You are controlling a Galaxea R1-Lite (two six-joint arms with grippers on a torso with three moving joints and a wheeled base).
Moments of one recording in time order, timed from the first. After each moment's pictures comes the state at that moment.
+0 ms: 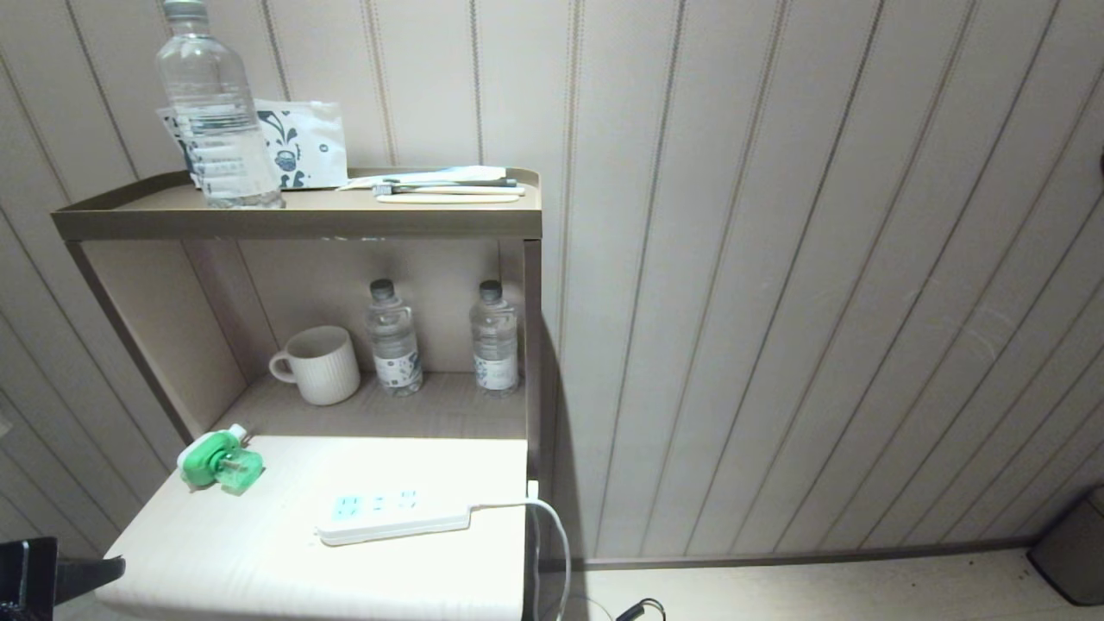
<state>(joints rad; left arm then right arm) 0.00 1.00 -0.73 0.55 -0.14 -0.18 0.00 0.01 0.00 0.01 -0.03 0.04</state>
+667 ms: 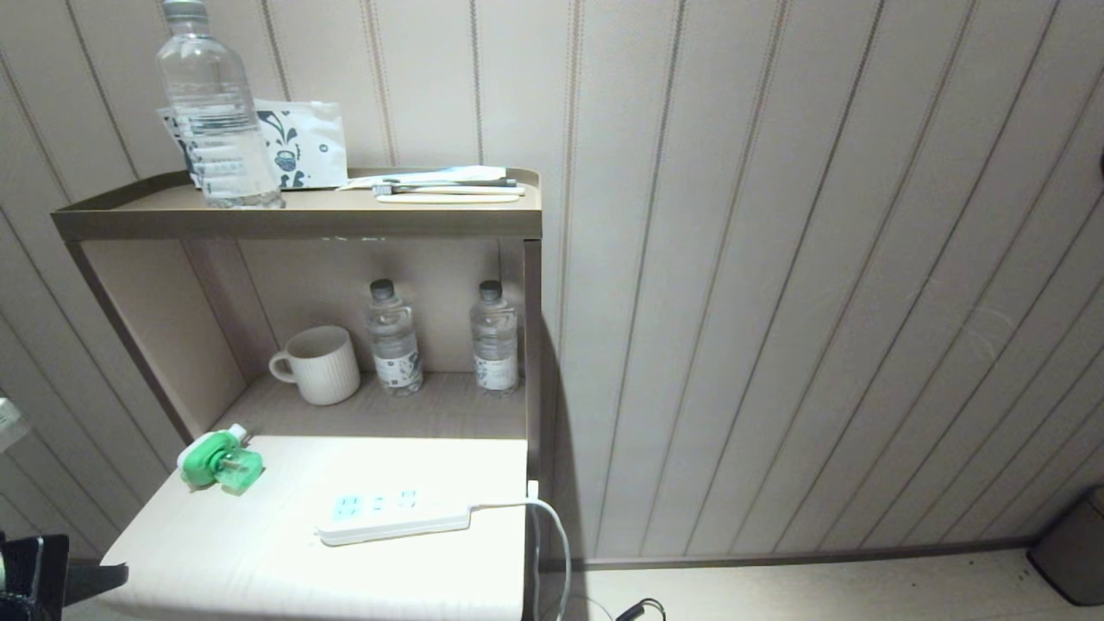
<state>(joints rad) 0.00 1.06 -0.77 0.62 -0.14 -0.18 0.00 0.01 0.00 0.01 -0.04 0.04</state>
